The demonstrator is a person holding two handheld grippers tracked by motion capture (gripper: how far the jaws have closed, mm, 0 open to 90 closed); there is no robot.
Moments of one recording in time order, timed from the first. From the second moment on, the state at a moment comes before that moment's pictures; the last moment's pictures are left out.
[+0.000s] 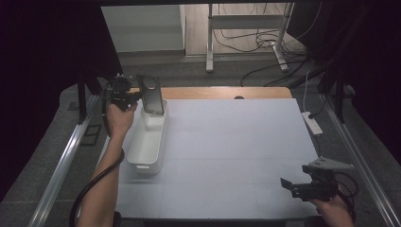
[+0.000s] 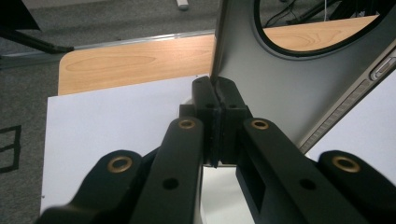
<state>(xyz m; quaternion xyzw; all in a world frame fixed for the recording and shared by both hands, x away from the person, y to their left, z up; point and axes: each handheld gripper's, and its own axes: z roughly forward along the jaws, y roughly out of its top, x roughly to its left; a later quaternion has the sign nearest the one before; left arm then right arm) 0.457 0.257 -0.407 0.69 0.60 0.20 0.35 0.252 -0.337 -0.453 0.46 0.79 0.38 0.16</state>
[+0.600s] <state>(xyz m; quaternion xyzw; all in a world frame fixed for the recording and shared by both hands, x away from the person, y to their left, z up) 0.466 0.254 -0.428 0.69 0.61 0.19 0.33 0.253 -0.337 -0.453 0.46 0.79 0.37 0.16</state>
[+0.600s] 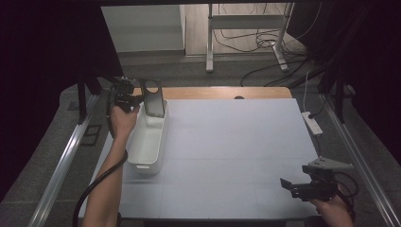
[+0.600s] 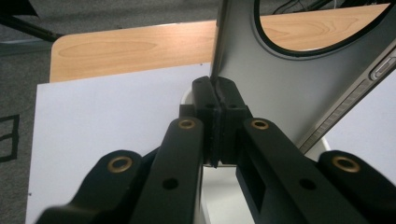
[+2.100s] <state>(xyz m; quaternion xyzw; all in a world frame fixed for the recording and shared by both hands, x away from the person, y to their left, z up) 0.462 0.252 -0.450 0.71 0.59 0.18 0.34 0.253 -0.335 -0.453 0.45 0.80 0.37 0.15</state>
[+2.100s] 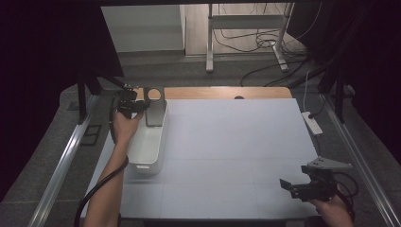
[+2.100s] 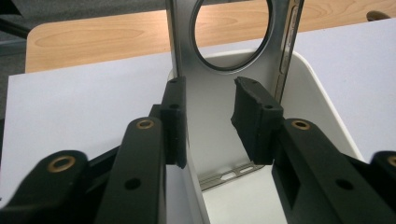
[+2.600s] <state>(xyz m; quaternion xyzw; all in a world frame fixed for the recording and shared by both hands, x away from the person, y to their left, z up) 0.457 0.252 -0.447 0.72 0.57 0.18 0.36 0.253 -0.335 -0.453 0.45 0.80 0.37 0.15</state>
